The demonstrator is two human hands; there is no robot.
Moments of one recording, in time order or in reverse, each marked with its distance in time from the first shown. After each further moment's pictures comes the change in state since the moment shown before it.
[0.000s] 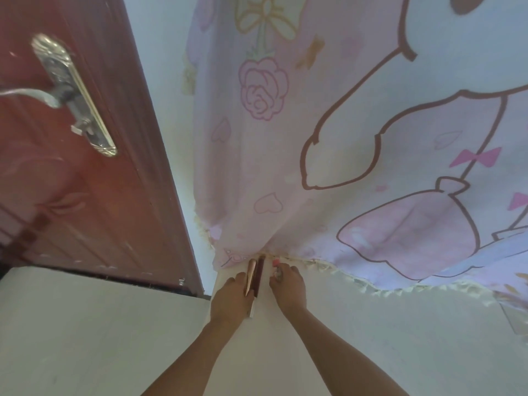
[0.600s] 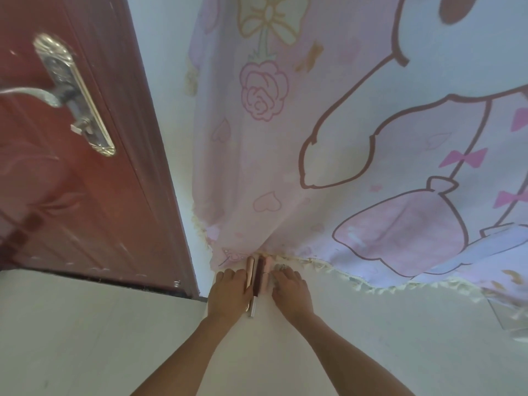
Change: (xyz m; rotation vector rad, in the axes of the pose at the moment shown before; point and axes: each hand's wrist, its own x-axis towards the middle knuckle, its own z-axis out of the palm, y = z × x) left_hand 0.003 -0.004 0.001 0.133 0.175 0.160; right_hand -0.008 0.021 -0.002 -0.421 0.078 -0.296
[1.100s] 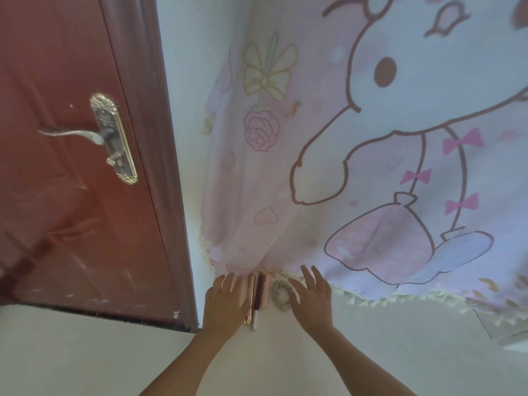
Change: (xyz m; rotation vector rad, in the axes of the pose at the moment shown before) left_hand -0.025 -0.009 -0.036 0.120 0.181 0.200; right_hand -0.029 0.014 -0.041 -0.205 0.316 -0.033
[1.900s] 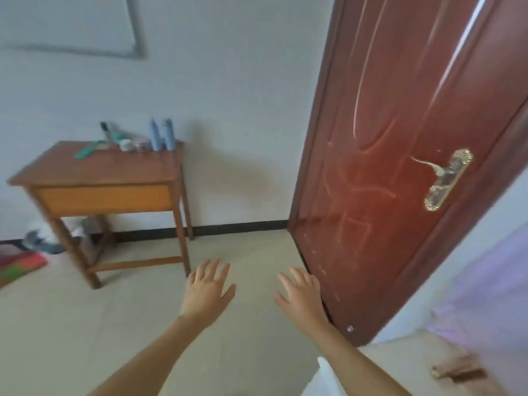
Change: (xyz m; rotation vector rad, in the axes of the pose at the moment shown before) left_hand -0.408 0.012 -0.146 0.187 0.304 -1.256; right_hand -0.180 -0.263 -0.059 0.263 -0.081 -1.343
